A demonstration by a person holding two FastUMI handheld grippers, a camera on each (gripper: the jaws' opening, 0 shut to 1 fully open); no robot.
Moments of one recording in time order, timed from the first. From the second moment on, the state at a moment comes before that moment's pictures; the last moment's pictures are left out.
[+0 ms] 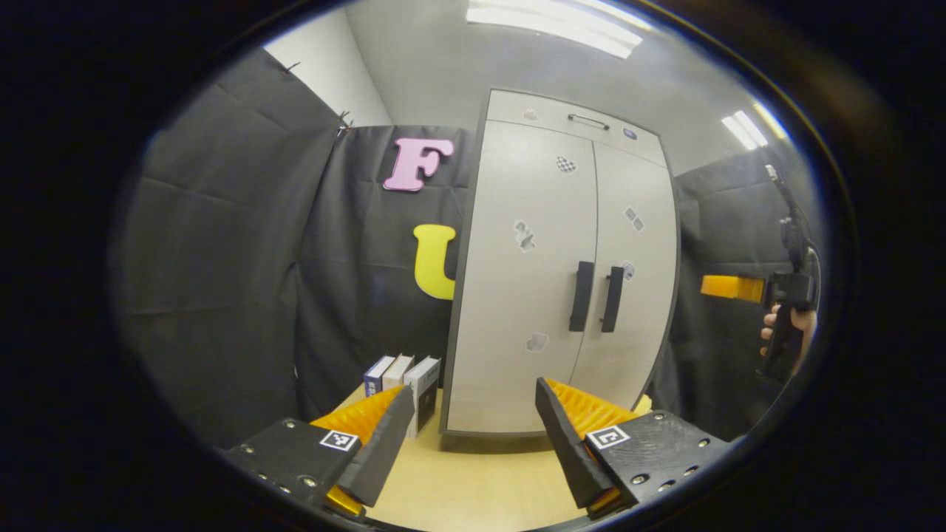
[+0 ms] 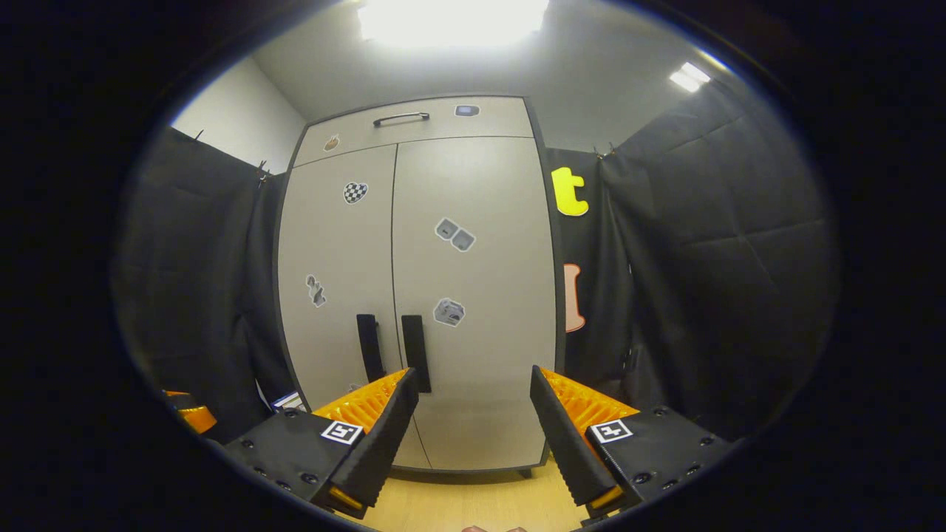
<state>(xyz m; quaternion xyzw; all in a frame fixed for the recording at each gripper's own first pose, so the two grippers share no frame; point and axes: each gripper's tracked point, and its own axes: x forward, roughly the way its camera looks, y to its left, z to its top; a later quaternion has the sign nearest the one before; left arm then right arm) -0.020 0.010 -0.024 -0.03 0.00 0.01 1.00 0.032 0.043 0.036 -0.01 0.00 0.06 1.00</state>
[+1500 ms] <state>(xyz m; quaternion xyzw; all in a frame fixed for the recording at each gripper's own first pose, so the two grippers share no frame) -0.077 0.098 -0.058 -0.09 0.04 0.11 0.99 0.214 0.143 -0.010 -0.05 0.09 0.08 0.99</state>
